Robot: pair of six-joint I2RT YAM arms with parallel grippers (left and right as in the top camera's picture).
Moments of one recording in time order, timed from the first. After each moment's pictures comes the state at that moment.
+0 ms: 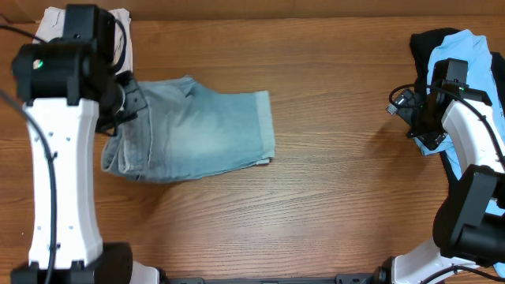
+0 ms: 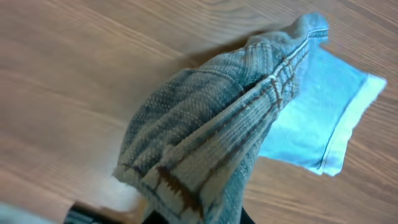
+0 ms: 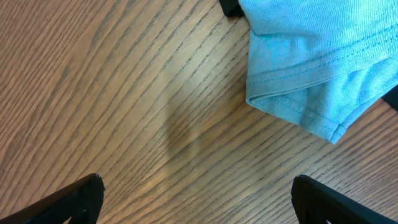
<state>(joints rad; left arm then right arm) -0.01 1.67 2.07 -1.69 -0.10 -0.48 -0.25 1.81 1.32 -0.80 -0.02 0.54</state>
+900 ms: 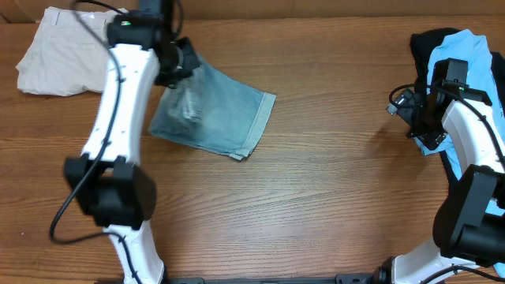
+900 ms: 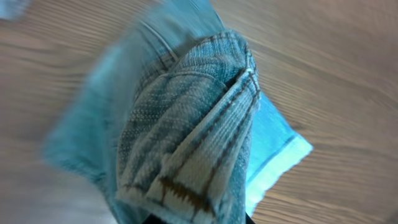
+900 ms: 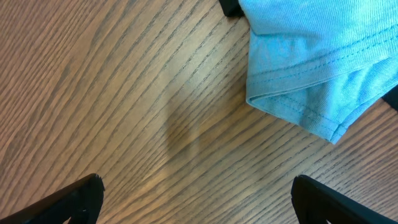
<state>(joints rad) -0.13 2.07 2.08 -1.20 0.11 -0.52 -0.25 1.81 1.32 -0.80 -0.02 0.54</state>
